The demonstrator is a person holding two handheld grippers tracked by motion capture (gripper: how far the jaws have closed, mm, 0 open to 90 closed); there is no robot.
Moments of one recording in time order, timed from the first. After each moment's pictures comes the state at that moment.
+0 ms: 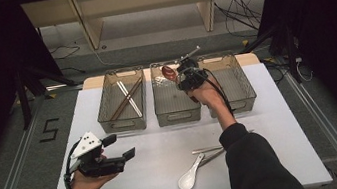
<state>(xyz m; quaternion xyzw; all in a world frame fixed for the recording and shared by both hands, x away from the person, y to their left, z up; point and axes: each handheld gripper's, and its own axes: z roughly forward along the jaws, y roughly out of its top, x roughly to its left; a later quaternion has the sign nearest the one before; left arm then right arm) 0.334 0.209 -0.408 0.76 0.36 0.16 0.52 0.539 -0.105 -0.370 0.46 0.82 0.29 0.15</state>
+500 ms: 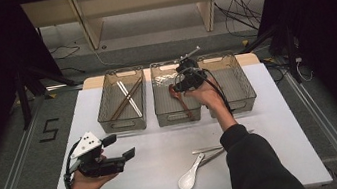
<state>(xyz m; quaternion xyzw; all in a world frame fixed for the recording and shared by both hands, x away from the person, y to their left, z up) 0.334 0.209 -0.408 0.76 0.36 0.16 0.52 0.537 -0.104 -0.369 0.45 0.82 0.31 0.15</state>
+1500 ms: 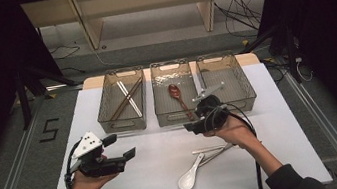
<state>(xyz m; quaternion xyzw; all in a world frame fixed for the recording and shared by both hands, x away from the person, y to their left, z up) 0.334 0.207 -0.408 0.76 0.36 0.17 0.51 0.414 -0.142 -0.388 0.35 0.86 0.35 0.10</state>
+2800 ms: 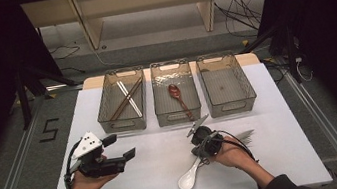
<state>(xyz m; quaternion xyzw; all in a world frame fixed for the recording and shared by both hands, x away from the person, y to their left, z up) 0.333 0.207 -0.407 0.76 0.36 0.17 0.52 0.388 -0.124 -0.464 0.31 0.92 0.23 0.05</state>
